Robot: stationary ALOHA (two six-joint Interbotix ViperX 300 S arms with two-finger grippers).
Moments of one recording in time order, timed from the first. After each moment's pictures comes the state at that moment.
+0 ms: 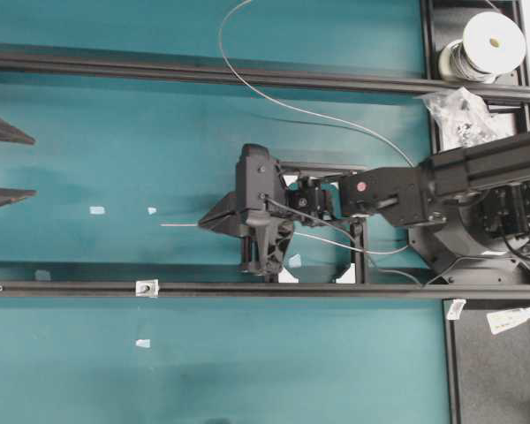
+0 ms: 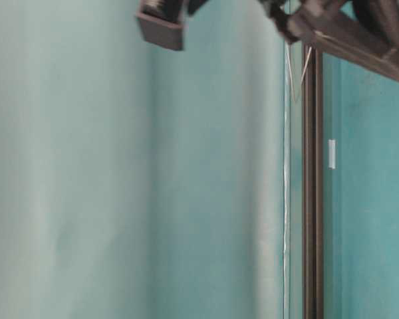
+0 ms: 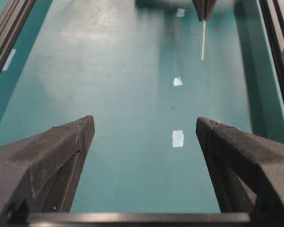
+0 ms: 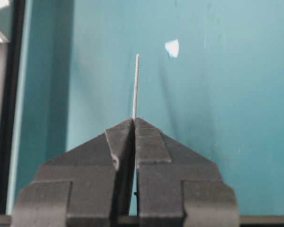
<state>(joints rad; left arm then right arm) 0.06 -0.33 1.30 -0.04 -0.67 0.03 0.05 0.02 0.91 0.00 -0.29 0.27</state>
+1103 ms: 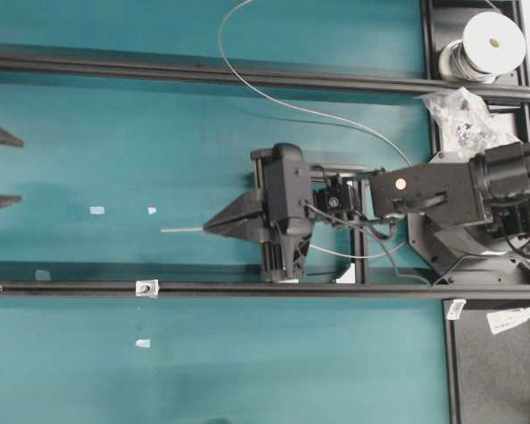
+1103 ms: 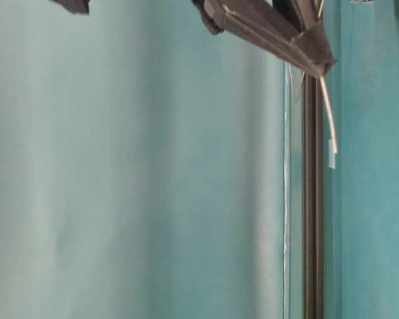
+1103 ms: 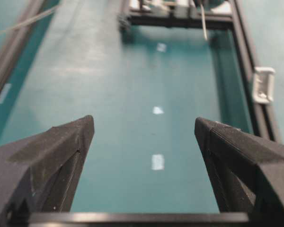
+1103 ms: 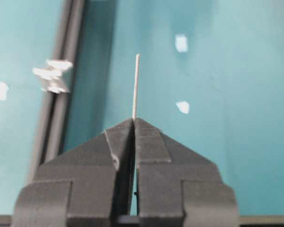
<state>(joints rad) 0.01 -0.49 1.30 -0.04 -0.57 0.03 0.10 -0.16 0.93 0.01 -0.26 0.21</state>
